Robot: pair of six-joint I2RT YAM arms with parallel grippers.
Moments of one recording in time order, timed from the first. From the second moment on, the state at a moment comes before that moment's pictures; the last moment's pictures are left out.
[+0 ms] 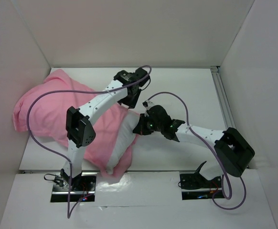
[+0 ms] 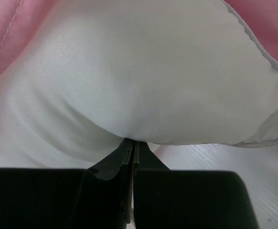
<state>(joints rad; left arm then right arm) -0.68 2.07 2.12 -1.32 -0.37 -0.34 0.77 1.43 0.76 0.09 -0.22 0.67</state>
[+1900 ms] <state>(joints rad) -0.71 2.08 2.19 -1.26 -0.25 -0.37 0.48 1.35 0.53 0.44 -0.47 0.98</state>
